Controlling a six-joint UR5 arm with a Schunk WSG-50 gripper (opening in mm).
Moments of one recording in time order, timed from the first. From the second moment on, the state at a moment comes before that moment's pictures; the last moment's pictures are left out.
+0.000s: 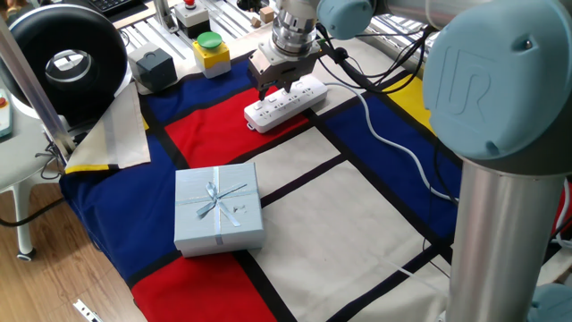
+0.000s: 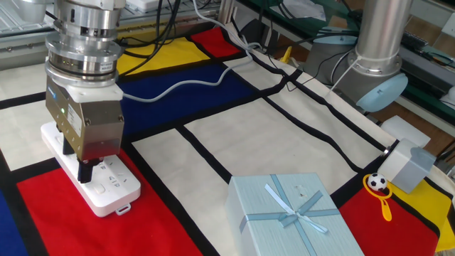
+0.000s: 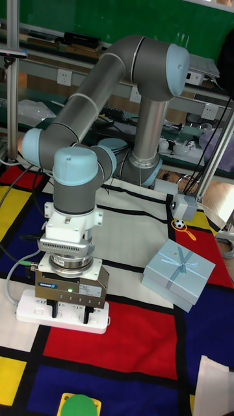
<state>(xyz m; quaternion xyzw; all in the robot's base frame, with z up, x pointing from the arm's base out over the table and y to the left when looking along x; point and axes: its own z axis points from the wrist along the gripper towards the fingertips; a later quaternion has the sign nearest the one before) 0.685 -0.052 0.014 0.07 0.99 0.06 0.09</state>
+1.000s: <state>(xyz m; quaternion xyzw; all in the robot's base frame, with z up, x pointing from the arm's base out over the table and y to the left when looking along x) 0.691 -0.040 0.022 0.09 0.99 0.04 0.09</state>
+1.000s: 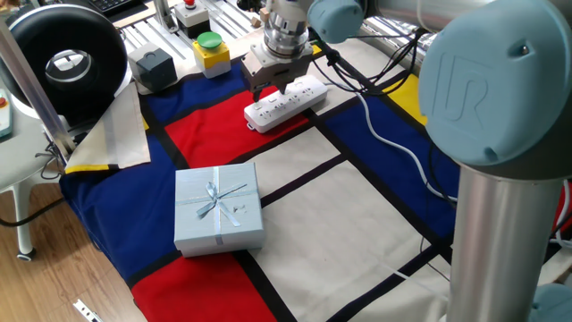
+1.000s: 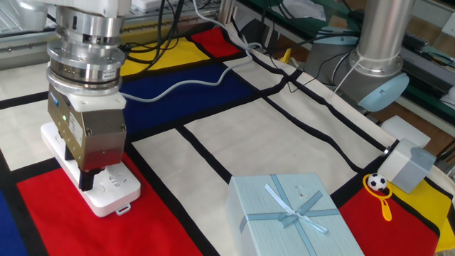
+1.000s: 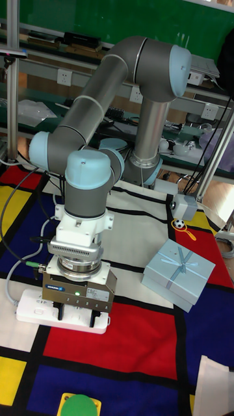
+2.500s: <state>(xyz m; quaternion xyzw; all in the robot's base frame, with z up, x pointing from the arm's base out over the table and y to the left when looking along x) 0.693 -0.054 0.032 0.06 0.99 0.04 0.09</state>
